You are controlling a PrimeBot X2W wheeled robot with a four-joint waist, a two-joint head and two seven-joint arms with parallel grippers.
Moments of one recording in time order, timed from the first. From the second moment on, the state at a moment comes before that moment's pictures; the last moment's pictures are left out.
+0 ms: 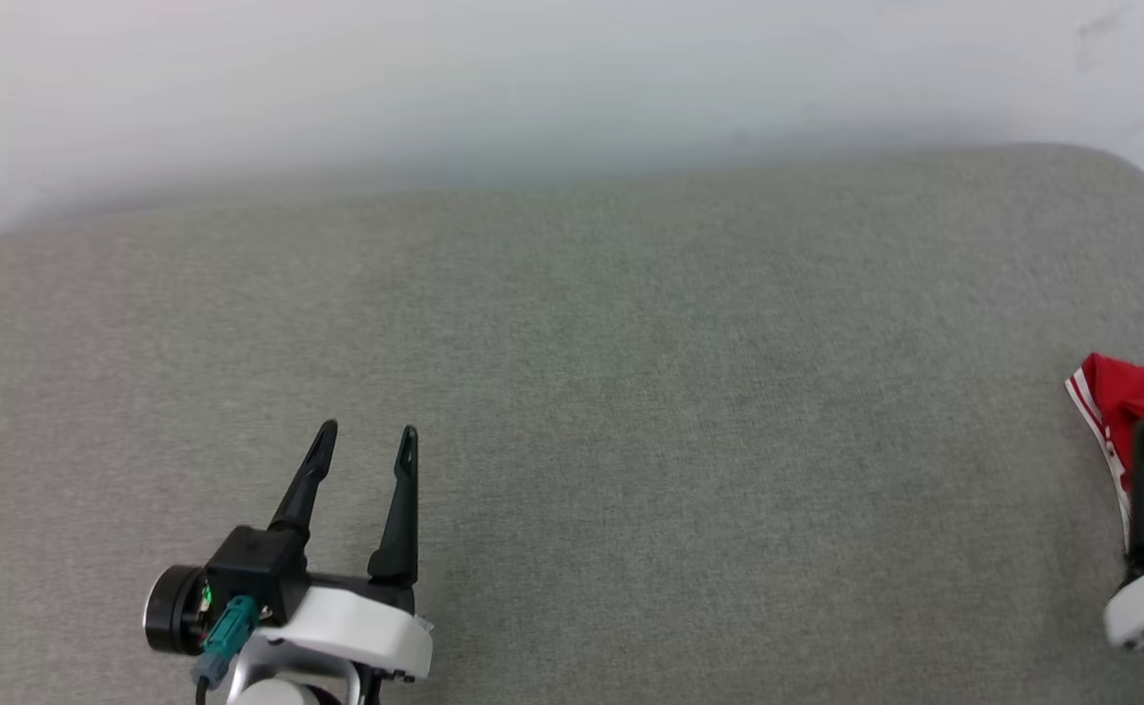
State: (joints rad) left arm -0.08 0.12 -0.17 0.07 -0.20 0.00 -0.26; right arm -0.17 -0.25 -0.29 0.35 0.16 0.13 -0.21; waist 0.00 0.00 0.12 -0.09
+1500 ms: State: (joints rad) left arm 0.00 0.09 -0.06 0.16 -0.15 -0.05 -0.26; right arm 0.13 -0.06 -0.05 -0.17 0.12 0.13 -0.06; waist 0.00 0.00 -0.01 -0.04
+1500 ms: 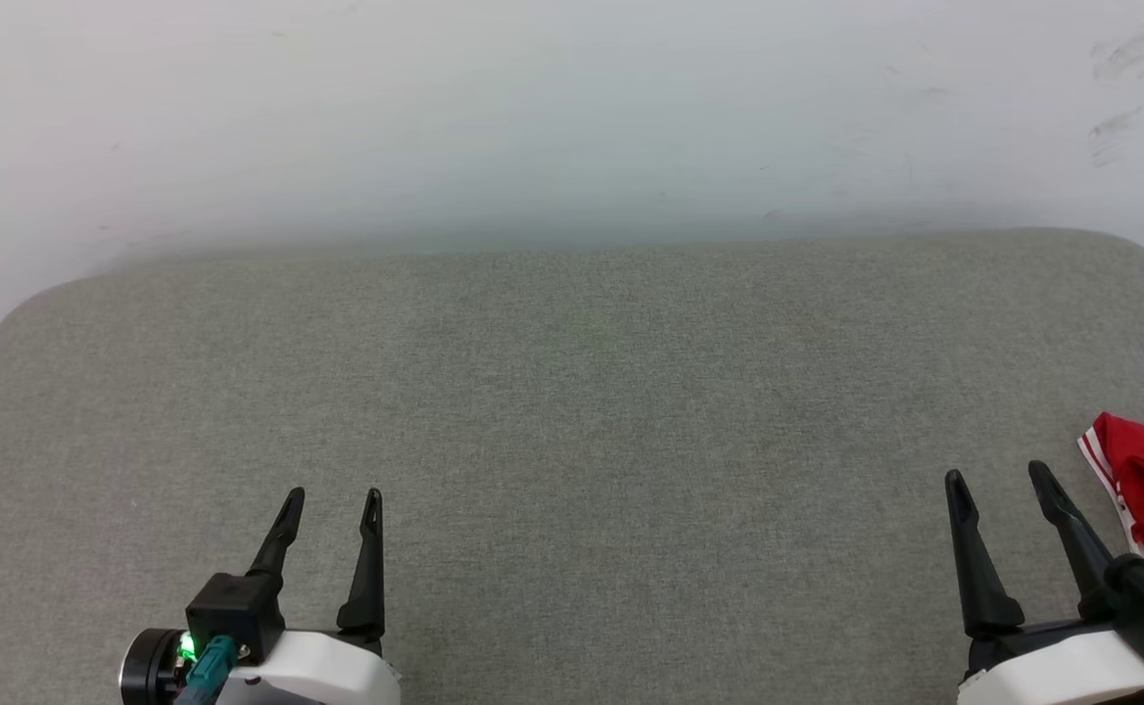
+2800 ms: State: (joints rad) left arm -0.02 0.07 0.01 0.22 -0.72 -0.08 -0.11; right arm 0.06 -0.07 -0.04 0.01 0.72 0.13 -0.02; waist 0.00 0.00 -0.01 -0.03
